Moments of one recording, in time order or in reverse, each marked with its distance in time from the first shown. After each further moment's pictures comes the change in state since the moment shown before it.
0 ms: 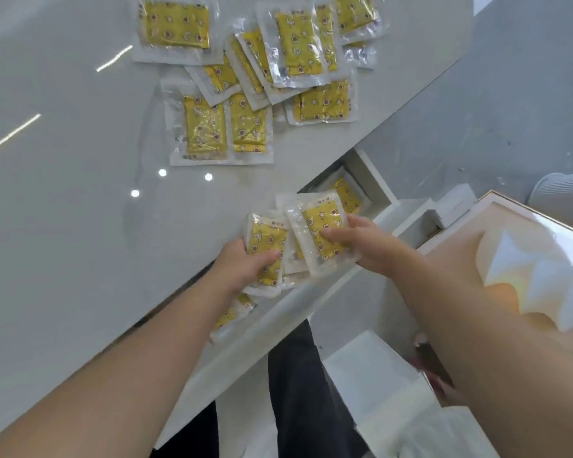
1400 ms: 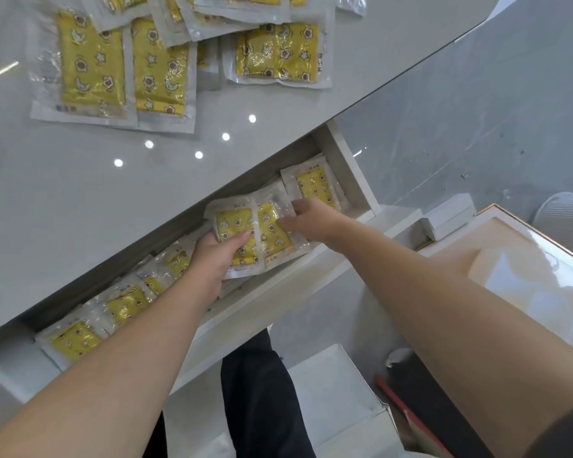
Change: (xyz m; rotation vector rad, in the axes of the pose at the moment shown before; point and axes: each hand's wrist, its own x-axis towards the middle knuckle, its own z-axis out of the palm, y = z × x) left_hand 0.110 -0.042 0.081 -0.375 0.209 -0.022; right_hand 0.095 -0.010 -0.038 -0.951 0.032 -0.016
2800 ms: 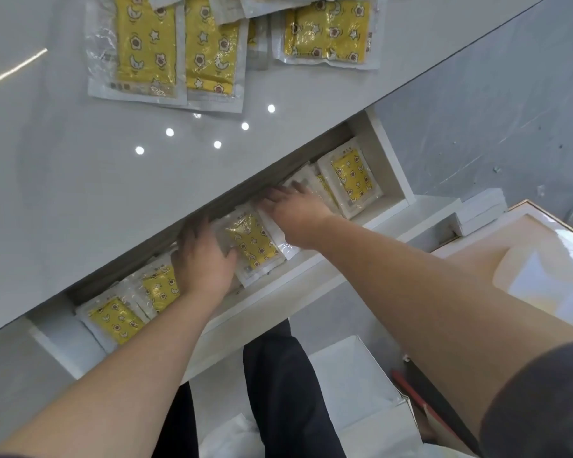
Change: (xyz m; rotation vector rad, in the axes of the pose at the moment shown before) left_hand -0.017 -0.019 -0.057 1.165 0.435 0.280; right_hand 0.026 -0.028 0.059 -1.033 0.123 -0.555
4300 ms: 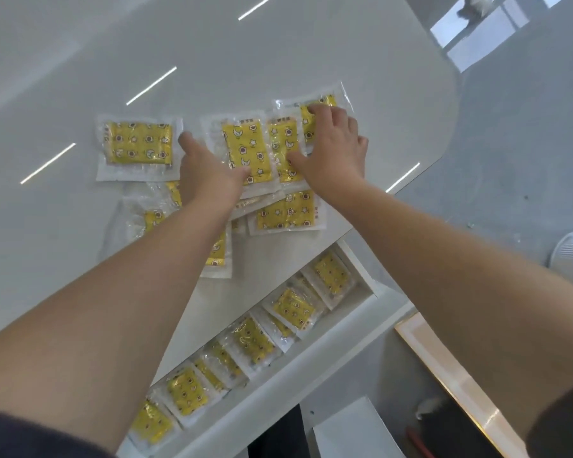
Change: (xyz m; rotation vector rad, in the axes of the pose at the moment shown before) left_hand 0.108 0.222 -0.243 -0.510 0.159 -0.034; right_hand 0.013 0.141 -0.232 0.461 0.692 0.642
